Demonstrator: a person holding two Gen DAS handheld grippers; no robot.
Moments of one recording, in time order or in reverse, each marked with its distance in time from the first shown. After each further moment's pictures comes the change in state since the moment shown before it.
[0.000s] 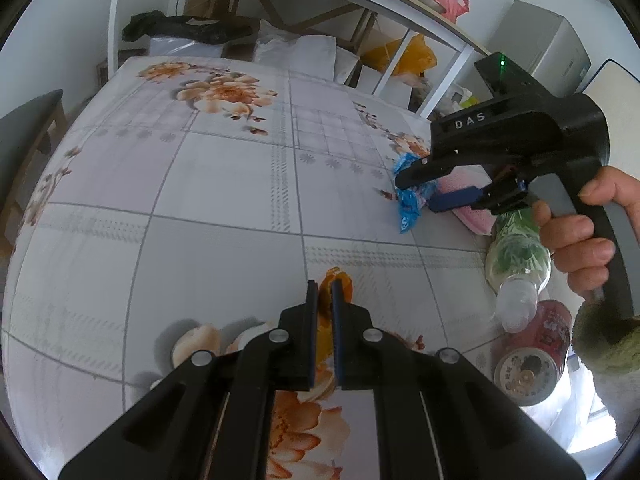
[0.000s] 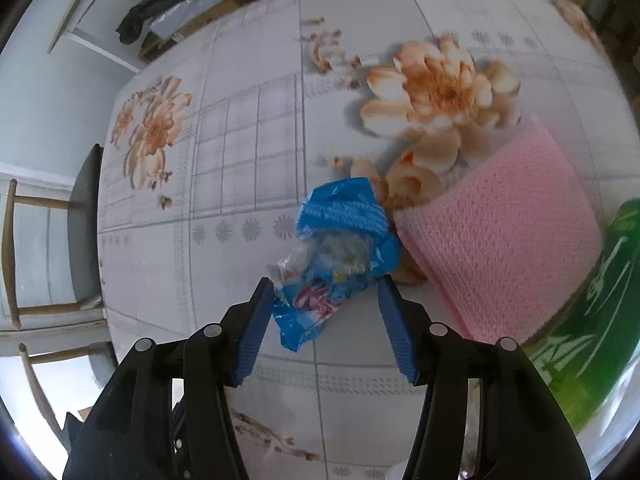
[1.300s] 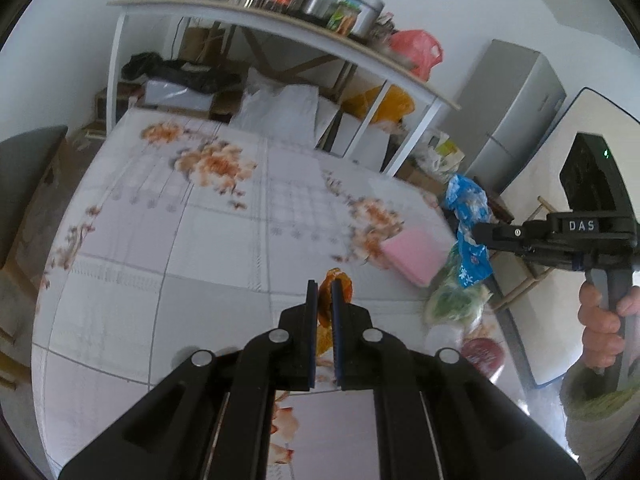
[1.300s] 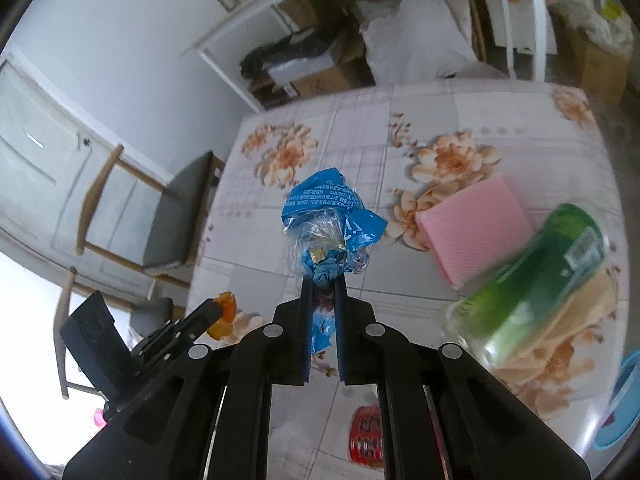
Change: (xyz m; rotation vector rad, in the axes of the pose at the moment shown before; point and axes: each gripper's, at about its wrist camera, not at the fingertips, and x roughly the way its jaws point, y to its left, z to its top) left arm -0.074 -0.024 0.020 -0.003 -0.177 -0.083; right arm -0.130 -0.024 -0.085 -0.191 -0.291 0.285
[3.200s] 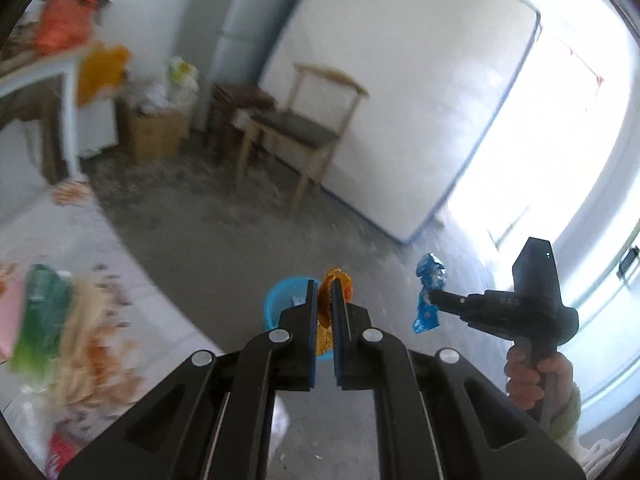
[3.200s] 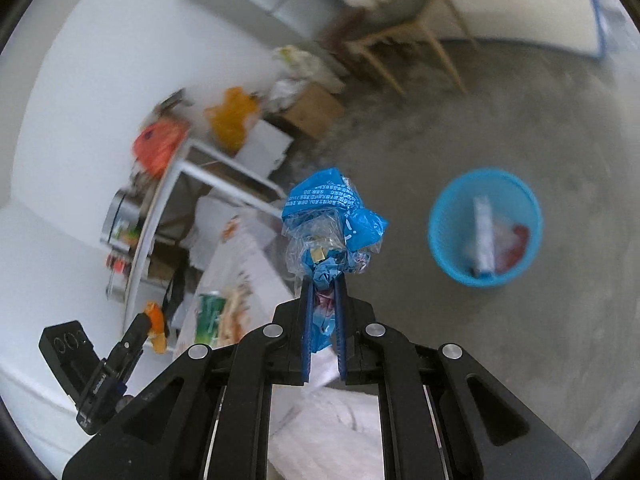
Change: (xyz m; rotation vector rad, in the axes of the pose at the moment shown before) left arm 0.074 -0.421 -0.072 0.598 0.354 -0.628; right arm -0.296 -0.291 -0.336 0.901 -0.633 -0.173
